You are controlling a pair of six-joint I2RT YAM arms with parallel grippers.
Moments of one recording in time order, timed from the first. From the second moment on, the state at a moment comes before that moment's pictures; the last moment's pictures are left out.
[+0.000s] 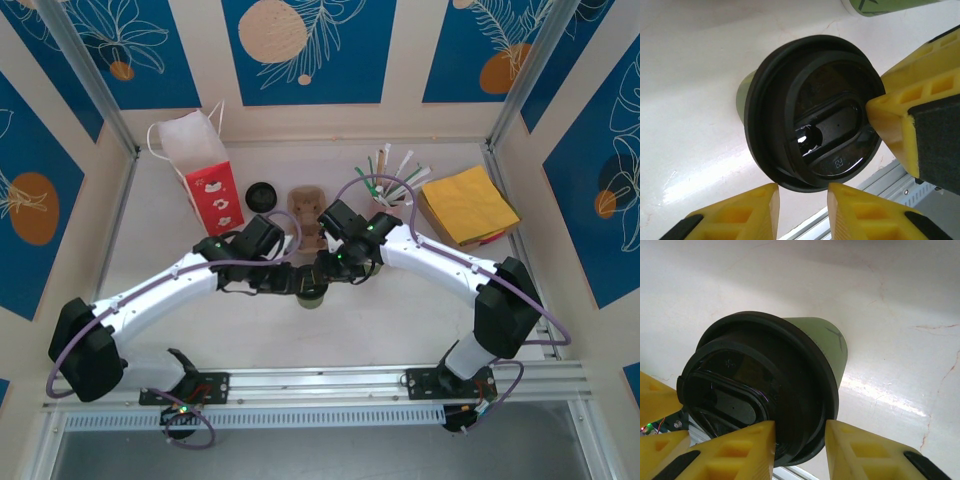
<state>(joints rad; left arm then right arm) -0.77 1.31 1.00 -0.77 0.30 -0.61 0.81 1.57 1.23 -0.88 -0.25 0.63</state>
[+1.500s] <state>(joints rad) -0.82 1.36 1.04 -0.78 0.20 -0.62 0.82 1.57 1.26 -0.93 -0.24 0.63</state>
